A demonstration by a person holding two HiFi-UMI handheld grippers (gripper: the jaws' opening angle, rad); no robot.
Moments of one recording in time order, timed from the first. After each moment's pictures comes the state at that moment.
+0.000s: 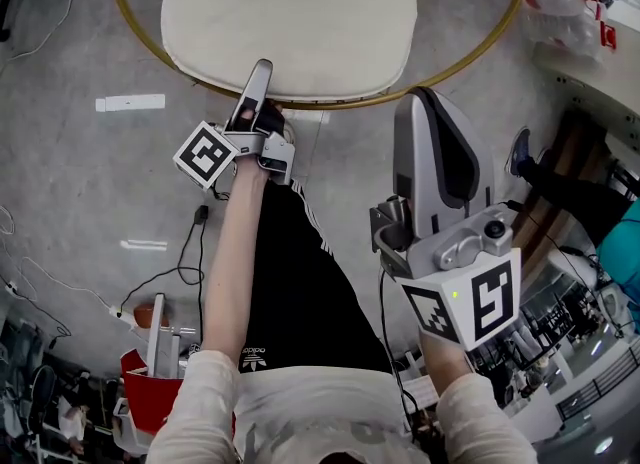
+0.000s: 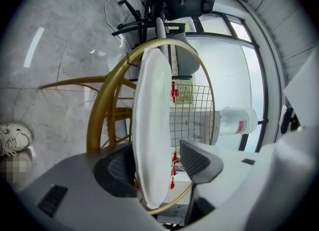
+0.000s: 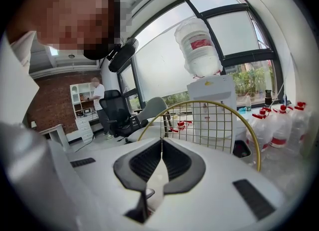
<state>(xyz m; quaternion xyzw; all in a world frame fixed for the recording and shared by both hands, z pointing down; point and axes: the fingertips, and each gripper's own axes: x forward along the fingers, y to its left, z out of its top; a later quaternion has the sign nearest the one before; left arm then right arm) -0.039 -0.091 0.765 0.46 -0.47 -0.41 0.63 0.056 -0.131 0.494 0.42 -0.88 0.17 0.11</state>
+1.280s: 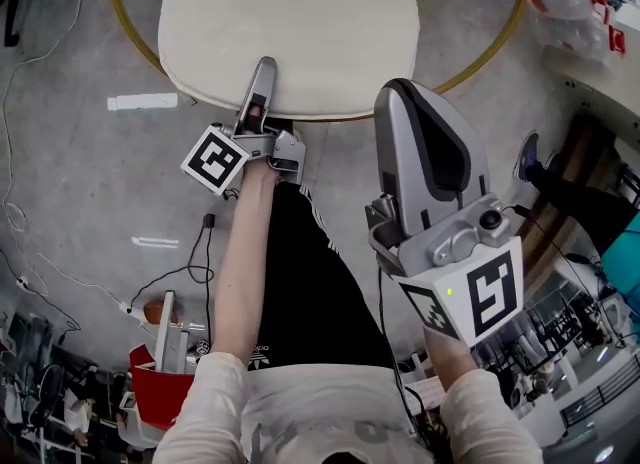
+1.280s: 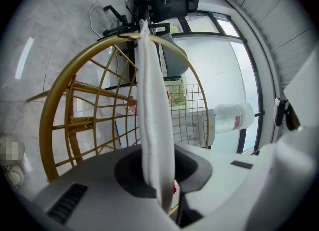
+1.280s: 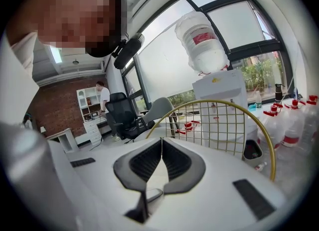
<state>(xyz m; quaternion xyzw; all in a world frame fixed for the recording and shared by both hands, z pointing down) -0.046 -0.127 0.735 0.48 -0.50 -0.41 0.59 0.037 -0.158 0.490 0.38 -0.90 0.18 0.10</state>
